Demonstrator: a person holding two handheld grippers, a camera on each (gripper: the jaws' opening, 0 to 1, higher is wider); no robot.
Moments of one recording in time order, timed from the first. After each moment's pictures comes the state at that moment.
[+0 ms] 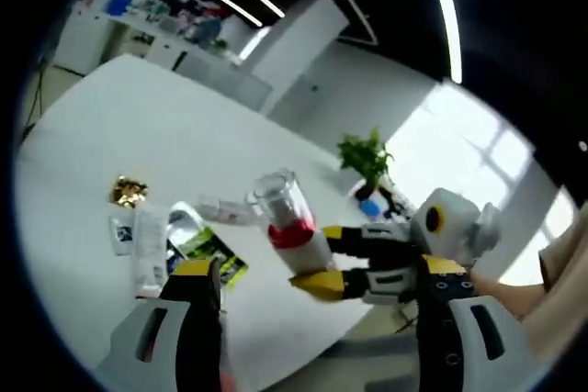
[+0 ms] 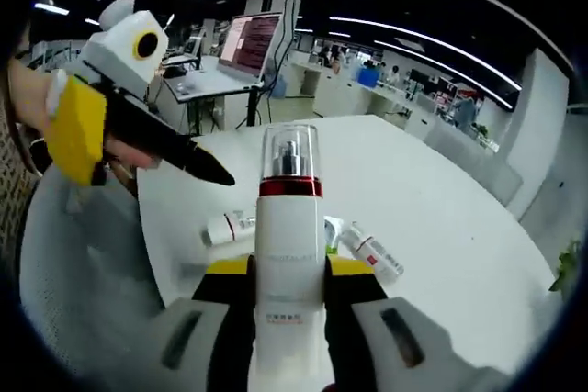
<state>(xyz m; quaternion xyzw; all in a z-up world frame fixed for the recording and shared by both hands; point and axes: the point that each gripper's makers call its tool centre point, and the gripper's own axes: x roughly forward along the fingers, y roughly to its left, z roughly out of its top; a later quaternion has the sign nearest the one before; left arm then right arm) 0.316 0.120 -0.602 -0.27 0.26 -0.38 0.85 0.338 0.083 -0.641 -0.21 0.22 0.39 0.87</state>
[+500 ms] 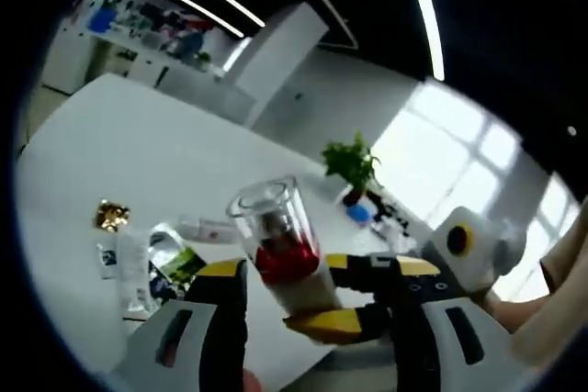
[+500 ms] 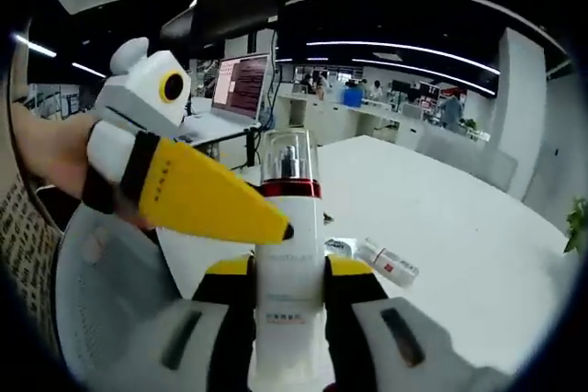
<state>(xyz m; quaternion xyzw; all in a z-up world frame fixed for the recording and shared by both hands) 0.312 0.094 -0.578 -0.25 0.22 -0.41 0.85 0.312 0.098 -0.616 -0.13 0.18 0.38 0.90</state>
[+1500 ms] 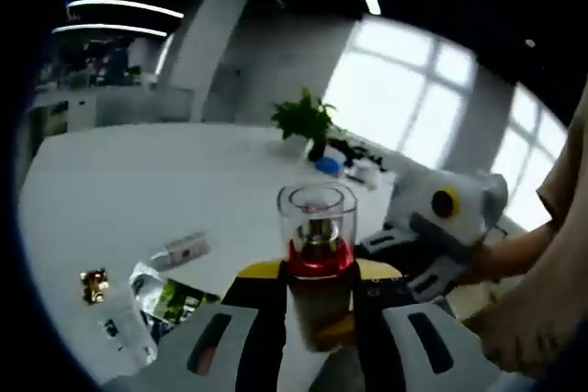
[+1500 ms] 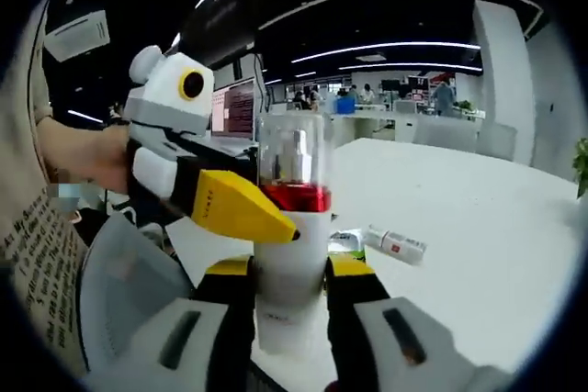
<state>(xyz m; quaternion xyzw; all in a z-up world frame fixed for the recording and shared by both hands) 0.296 0.045 -0.584 -0.05 0.23 -0.55 0.80 0.290 0.061 -0.619 -0.03 0.17 0.40 0.90</state>
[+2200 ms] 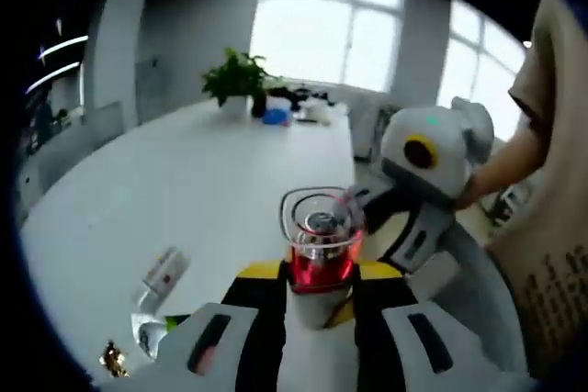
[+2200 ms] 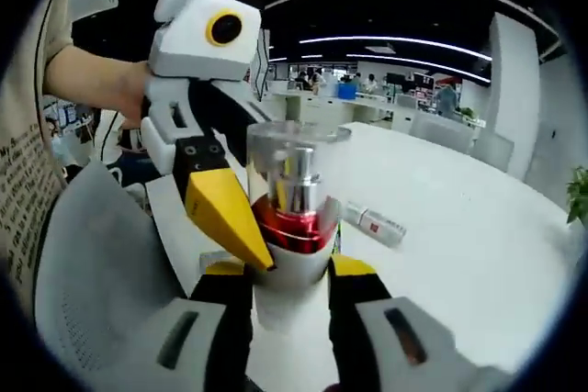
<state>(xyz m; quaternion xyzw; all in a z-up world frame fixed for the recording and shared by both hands) 0.300 0.015 -0.631 0.12 0.24 -0.65 0.71 0.309 0.035 -0.672 -0.13 0.20 0.35 0.91</state>
